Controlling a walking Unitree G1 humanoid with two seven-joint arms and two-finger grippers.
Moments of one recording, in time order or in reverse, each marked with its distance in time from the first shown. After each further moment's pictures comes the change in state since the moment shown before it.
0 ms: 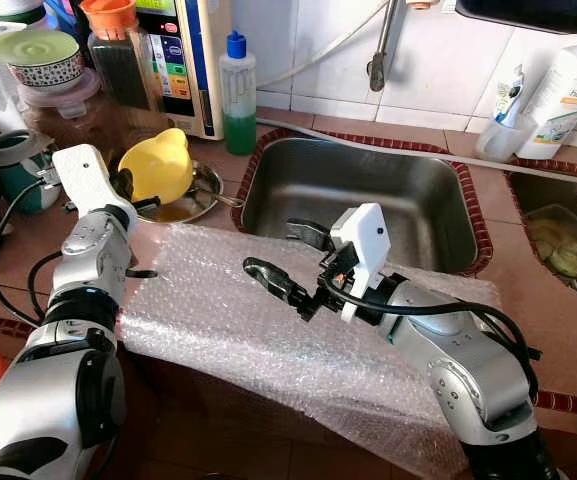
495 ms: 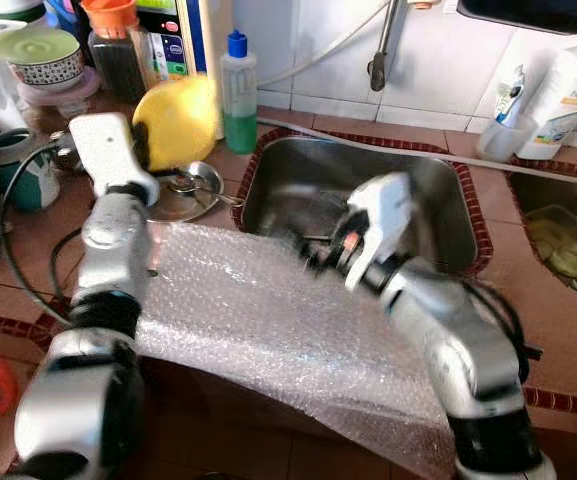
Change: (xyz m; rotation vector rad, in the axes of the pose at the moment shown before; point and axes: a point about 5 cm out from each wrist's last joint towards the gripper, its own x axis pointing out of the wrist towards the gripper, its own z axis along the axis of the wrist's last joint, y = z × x) left arm -0.018 -0.055 0.032 0.159 -0.396 -0.171; right arm 0.006 -0.035 0.018 0.082 -0.145 -0.256
